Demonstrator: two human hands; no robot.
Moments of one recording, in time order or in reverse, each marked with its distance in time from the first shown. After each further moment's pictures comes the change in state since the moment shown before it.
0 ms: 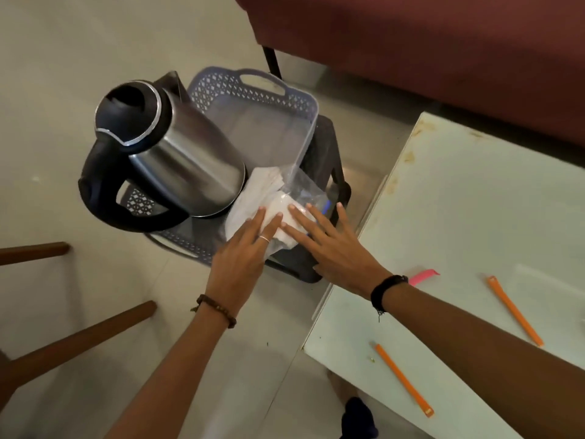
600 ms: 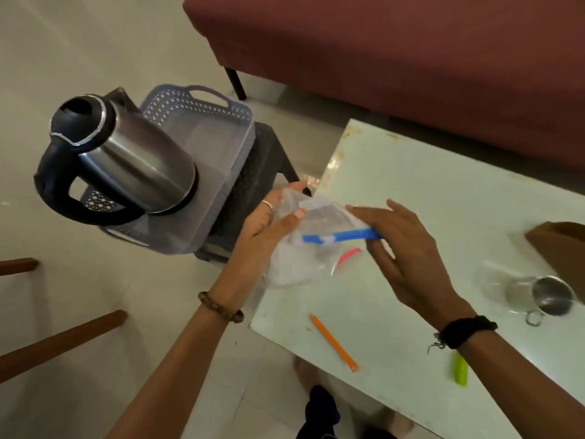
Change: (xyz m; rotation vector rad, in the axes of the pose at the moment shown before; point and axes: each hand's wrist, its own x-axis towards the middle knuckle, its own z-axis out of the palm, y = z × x) left_hand 0.008 0.178 -0.084 -1.540 -0.068 -0.269; right_hand -0.183 0.041 -0.110 0.517 0.519 0.306
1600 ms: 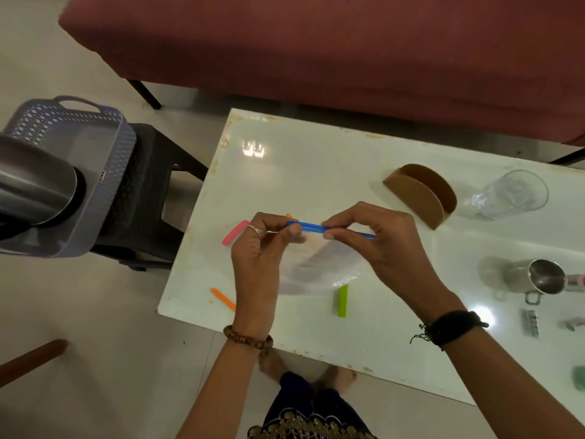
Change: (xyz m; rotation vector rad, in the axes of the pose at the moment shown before) left_hand -0.073 -0.055 0.213 0.110 0.184 0.201; right_hand -0.135 0.047 -0.140 0.246 0.147 0.249
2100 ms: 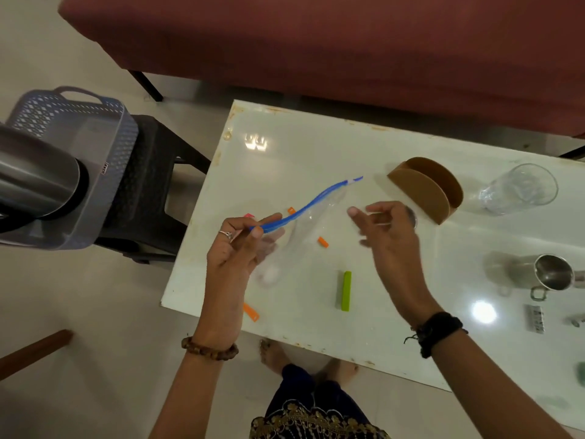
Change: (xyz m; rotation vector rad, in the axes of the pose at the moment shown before) left_hand -0.002 -0.010 -0.042 -0.253 -0.099 -0.225; right_hand -0.013 0.015 0.025 0.322 0.317 0.625
